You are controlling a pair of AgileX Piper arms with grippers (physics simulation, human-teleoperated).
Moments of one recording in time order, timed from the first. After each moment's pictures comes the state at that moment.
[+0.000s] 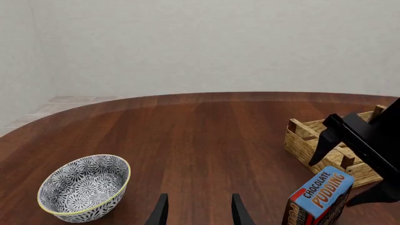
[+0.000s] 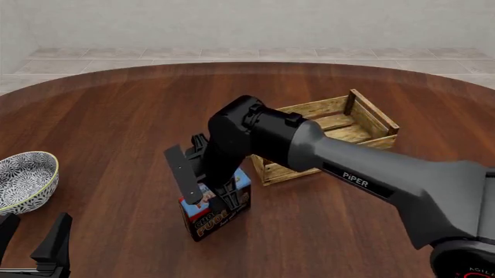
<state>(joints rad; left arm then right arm) 0.00 0.01 0.00 0.00 0.00 0.91 1.94 -1.72 1.01 -1.24</state>
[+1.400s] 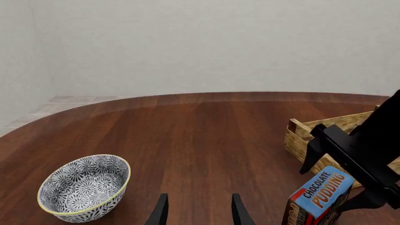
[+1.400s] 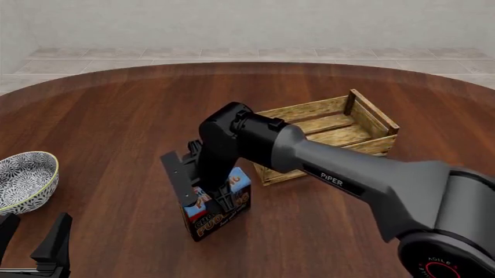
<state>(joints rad) 0.00 0.01 0.00 0.00 0.00 0.91 2.02 -1.77 1.03 -1.24</state>
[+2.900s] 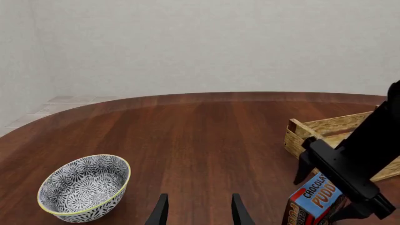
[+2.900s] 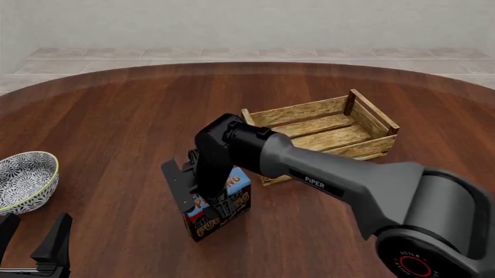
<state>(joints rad) 0.00 0.01 0.00 0.00 0.00 0.91 2.09 -1.78 1.01 -1.22</state>
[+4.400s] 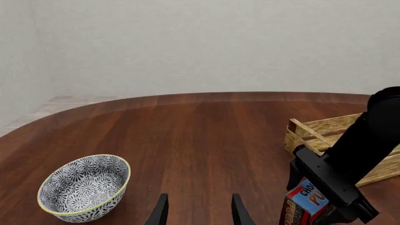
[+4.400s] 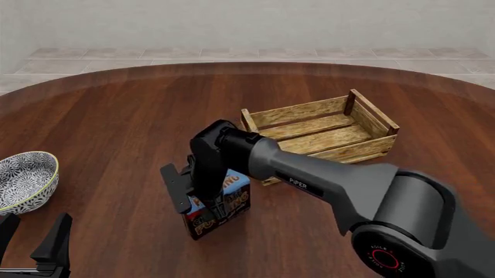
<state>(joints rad) 0.00 0.01 0.00 0.00 0.00 0.90 2.17 -1.84 1.02 -1.20</state>
